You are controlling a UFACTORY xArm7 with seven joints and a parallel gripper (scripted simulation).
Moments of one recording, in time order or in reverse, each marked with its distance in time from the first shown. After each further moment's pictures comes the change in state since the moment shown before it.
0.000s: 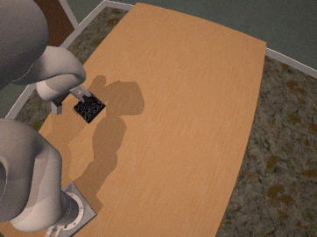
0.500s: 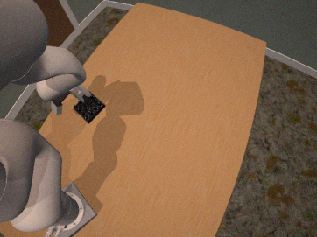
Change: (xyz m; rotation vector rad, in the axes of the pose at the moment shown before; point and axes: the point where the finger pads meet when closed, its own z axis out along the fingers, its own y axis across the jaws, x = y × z) arm 0.000 0.000 0.000 0.000 0.000 0.000
